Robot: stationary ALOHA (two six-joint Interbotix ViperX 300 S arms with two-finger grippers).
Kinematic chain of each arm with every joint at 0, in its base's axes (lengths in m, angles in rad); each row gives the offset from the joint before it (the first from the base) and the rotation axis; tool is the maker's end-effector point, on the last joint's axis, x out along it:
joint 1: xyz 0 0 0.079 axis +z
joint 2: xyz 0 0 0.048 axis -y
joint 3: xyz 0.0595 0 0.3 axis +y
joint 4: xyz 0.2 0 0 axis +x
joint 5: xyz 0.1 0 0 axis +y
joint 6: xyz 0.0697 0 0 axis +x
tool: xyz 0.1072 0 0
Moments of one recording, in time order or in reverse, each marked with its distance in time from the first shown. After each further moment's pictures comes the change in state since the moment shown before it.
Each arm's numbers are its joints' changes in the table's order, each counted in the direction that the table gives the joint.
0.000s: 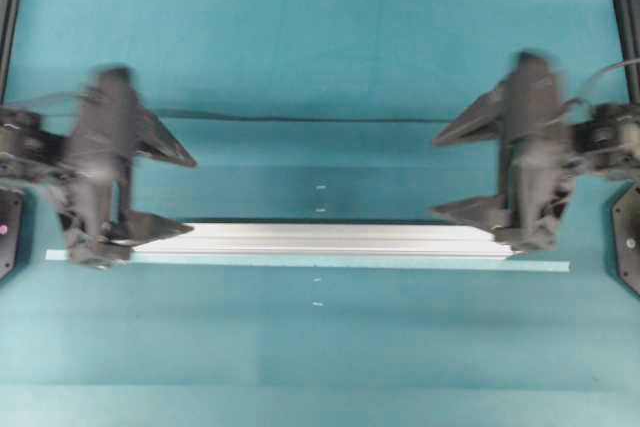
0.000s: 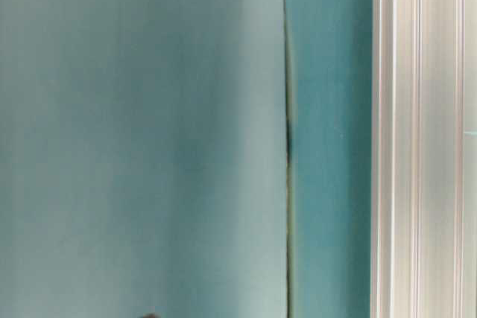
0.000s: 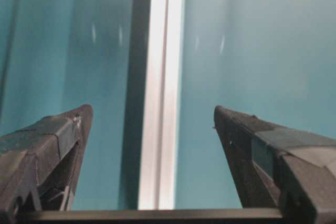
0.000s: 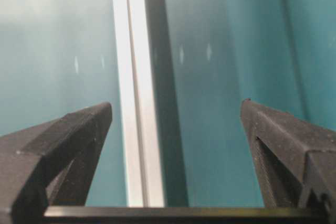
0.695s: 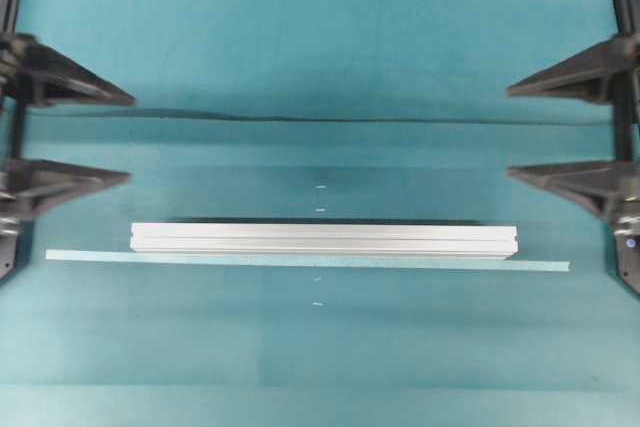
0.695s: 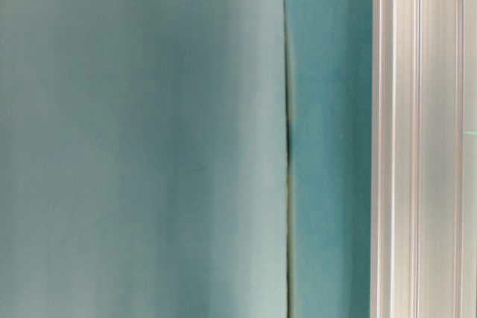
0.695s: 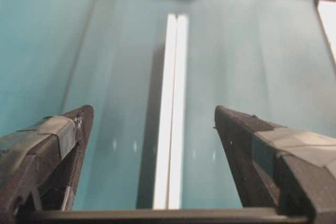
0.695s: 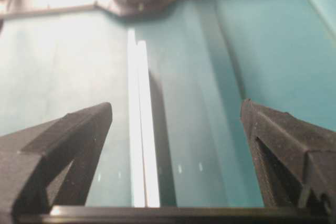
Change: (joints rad) left arm 0.052 0.318 0.052 0.000 -0.123 0.000; right arm -0.015 0.353 0.063 0.000 -0.117 0.000
